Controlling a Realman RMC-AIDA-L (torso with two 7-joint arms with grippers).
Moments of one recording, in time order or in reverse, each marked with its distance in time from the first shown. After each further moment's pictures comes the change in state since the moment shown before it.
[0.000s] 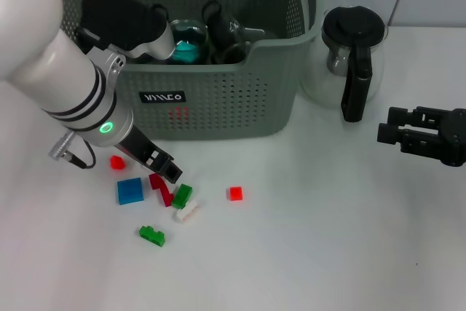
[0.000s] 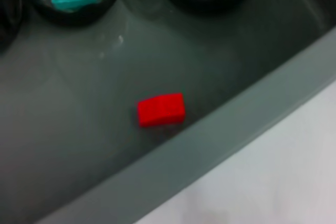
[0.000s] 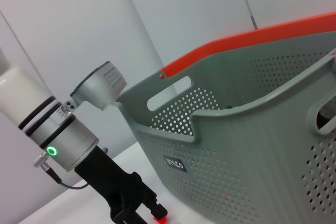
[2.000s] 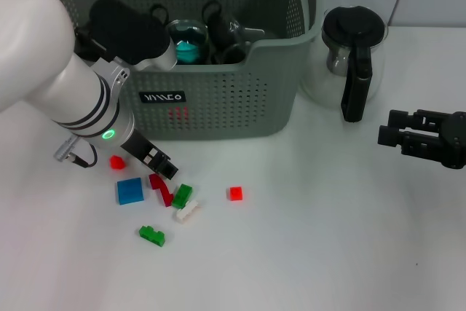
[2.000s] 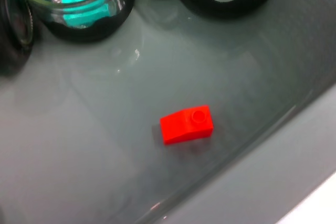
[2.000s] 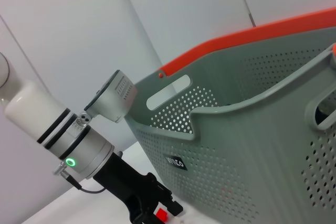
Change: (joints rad) left arm 0.000 0.003 0.025 -0.121 0.021 -0.180 0.083; right arm -0.007 0.002 -0.001 0.000 0.000 -0.001 0.009
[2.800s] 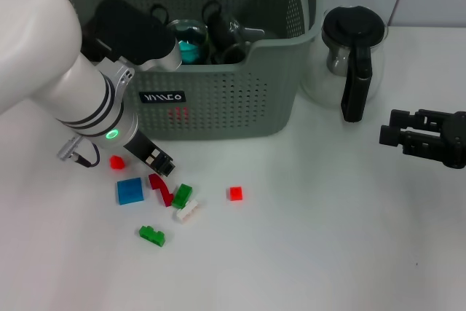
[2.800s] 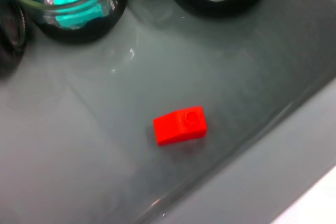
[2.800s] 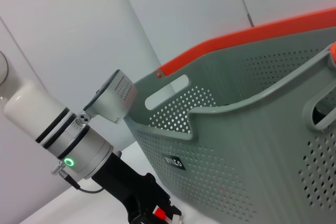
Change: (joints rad) left arm -0.013 0.002 0.016 -0.005 0.002 0.010 -0.014; right arm -0.001 -0.003 0.000 0.000 0.000 0.001 0.000
